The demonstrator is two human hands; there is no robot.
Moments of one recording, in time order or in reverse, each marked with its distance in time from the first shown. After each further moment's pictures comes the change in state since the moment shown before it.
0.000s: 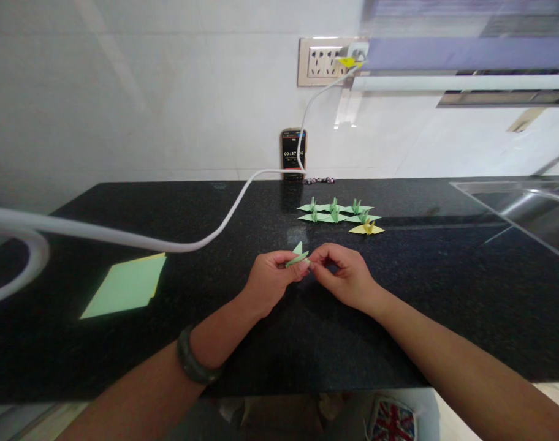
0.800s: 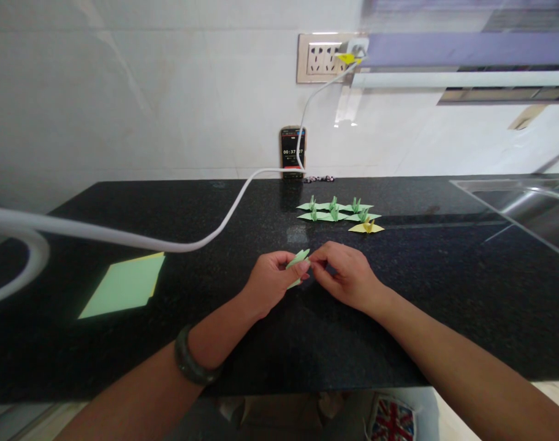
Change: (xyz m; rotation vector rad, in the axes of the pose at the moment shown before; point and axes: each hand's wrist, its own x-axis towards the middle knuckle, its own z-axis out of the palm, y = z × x) left_hand -0.004 0.004 0.002 0.084 -0.021 -0.067; right_hand 0.000 -0.001 -0.007 -0.215 -0.045 -0.194
